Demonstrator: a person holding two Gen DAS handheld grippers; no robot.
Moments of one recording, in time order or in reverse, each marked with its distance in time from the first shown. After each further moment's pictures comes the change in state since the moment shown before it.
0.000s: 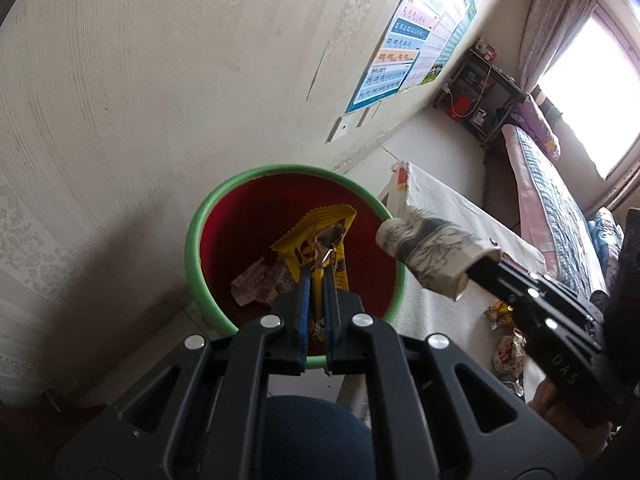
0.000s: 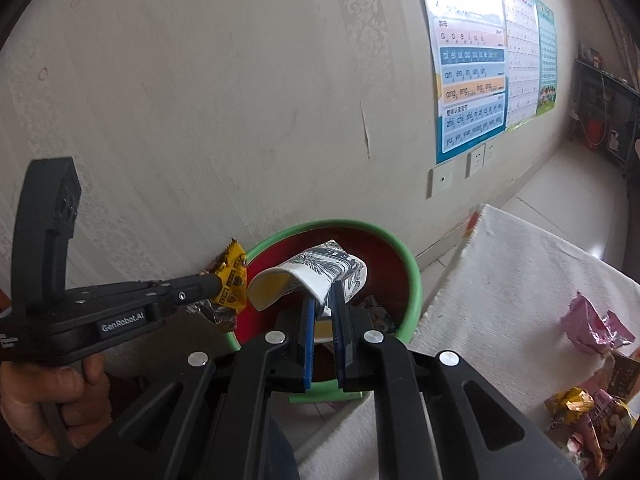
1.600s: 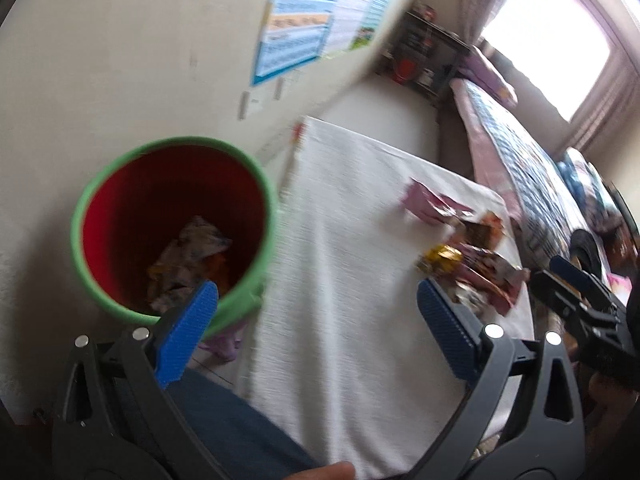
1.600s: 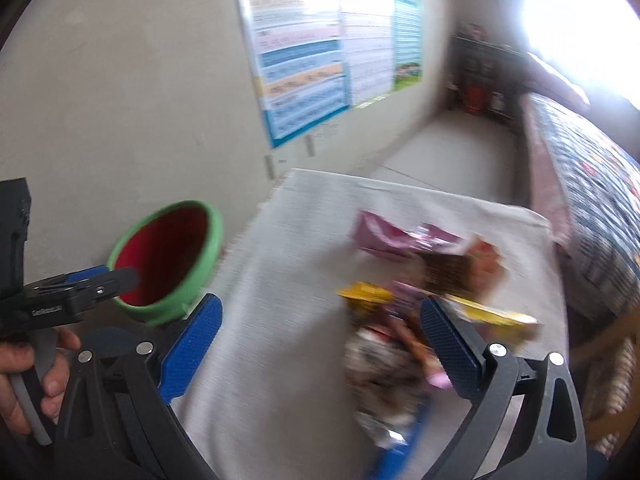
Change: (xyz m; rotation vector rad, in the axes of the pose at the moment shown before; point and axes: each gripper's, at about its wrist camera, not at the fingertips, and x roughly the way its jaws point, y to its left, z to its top) left arm 0.020 -0.128 -0.057 0.190 0.062 -0.120; right arm -0.150 -0.135 -0.095 0.213 -0.023 -0.385
